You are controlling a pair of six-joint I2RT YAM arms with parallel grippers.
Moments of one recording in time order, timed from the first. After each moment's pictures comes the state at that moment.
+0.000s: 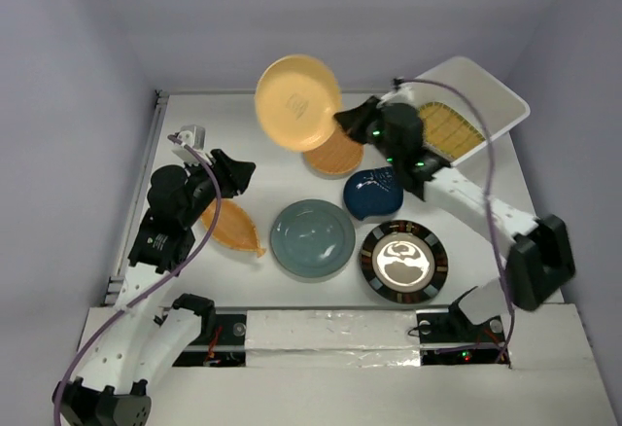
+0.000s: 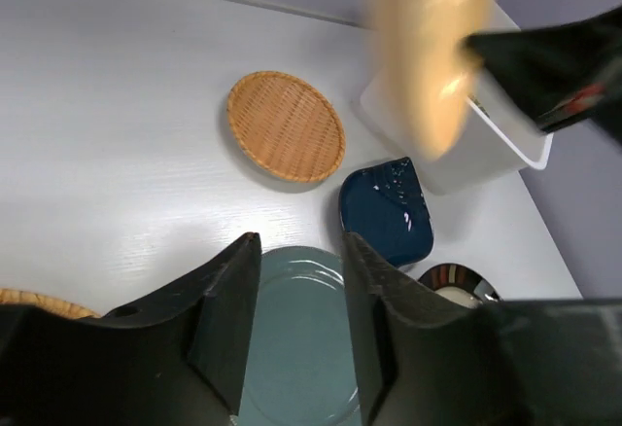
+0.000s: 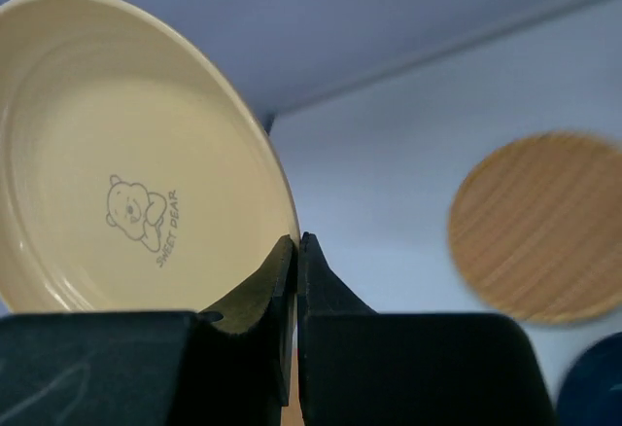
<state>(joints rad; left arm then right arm) -0.26 0.72 0.79 -0.22 0.19 -0.48 0.61 1.54 1.20 0.19 0.12 0.82</state>
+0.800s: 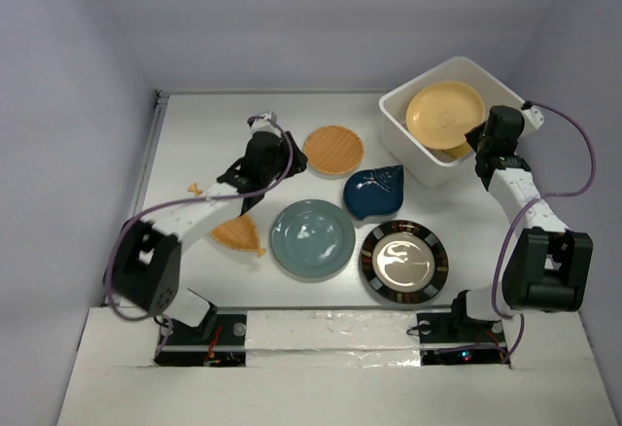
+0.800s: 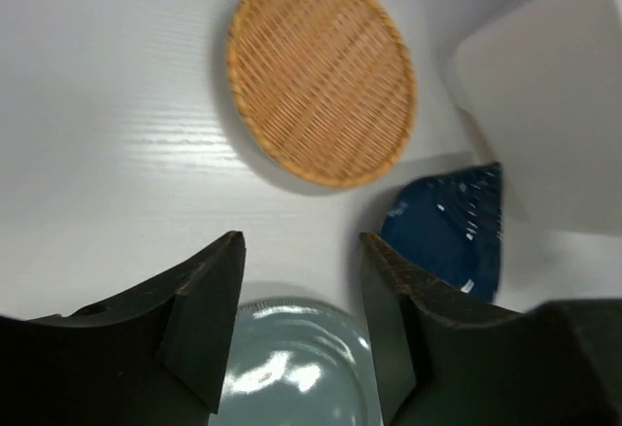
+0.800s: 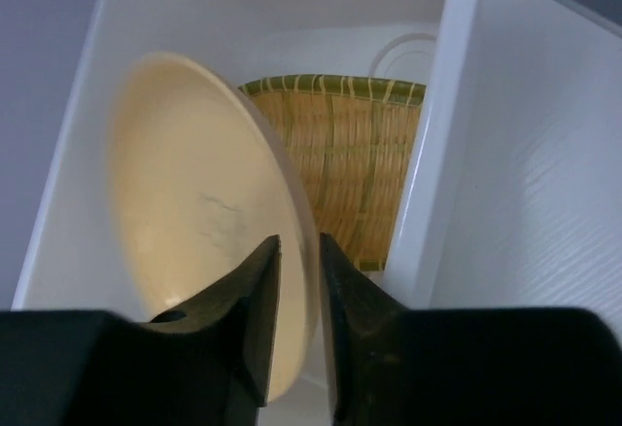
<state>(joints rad) -0.53 1.41 0.90 0.05 -0.11 -0.69 -0.12 1.42 1.02 0.00 0.31 0.71</state>
